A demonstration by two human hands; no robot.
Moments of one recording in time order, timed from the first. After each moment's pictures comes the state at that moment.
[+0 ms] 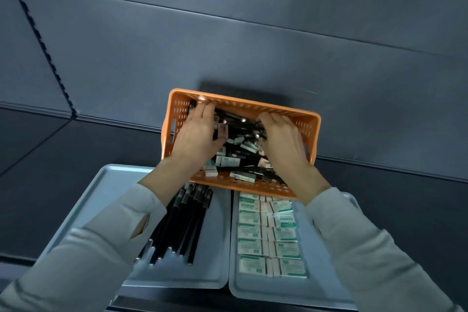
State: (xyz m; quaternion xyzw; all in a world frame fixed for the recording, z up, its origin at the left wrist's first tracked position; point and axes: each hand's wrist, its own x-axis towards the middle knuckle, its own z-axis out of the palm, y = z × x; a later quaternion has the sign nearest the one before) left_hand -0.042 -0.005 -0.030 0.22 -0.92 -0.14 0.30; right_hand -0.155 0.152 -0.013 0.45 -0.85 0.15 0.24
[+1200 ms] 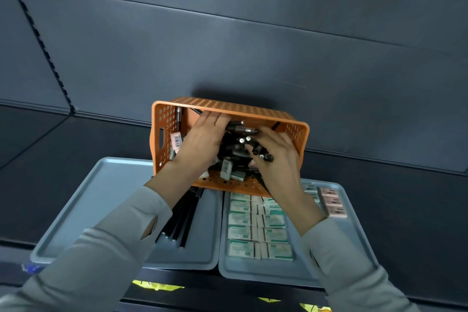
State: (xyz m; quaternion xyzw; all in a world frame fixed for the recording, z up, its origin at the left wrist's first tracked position) left_hand -0.033 0.038 -0.029 0.11 -0.94 -0.11 0.31; right_hand -0.119 0.196 -0.048 0.44 -0.79 0.37 0.23
